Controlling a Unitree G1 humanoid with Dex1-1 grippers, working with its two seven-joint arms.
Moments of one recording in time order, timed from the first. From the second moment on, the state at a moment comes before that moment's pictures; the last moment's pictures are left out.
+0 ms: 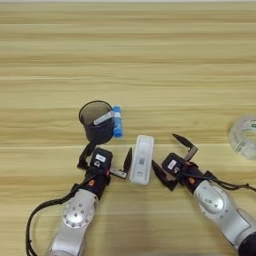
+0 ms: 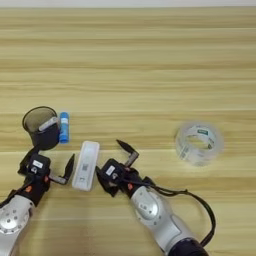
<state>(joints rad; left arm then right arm) 0.10 0.06 -0.14 0.42 0.09 -0.43 -0.14 -0.07 -0.19 0.40 0.48 -0.44 -0.36 0.03</state>
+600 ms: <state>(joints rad) 0.15 0.05 -0.24 0.33 0.08 -0.38 -0.25 -0.09 -0.17 0.15 0.44 -0.31 -0.29 -0.11</state>
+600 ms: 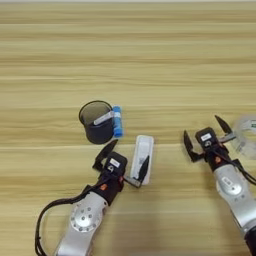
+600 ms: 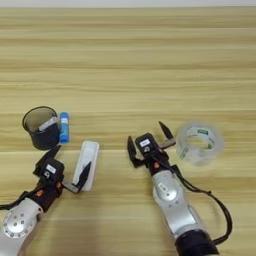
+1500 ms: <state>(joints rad) 0.08 0.03 -0.30 0.49 0.12 -0.27 -0.22 -0.09 -0.14 0.15 0.41 -0.31 -0.27 -0.11</state>
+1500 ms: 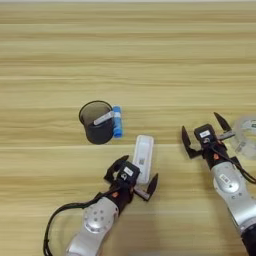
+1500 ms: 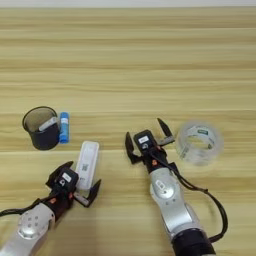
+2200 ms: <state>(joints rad) 0.02 0.01 -0.26 0.56 0.12 -0.29 -0.19 -0.09 -0.14 0.15 0.40 -0.31 -0.27 -0.10</state>
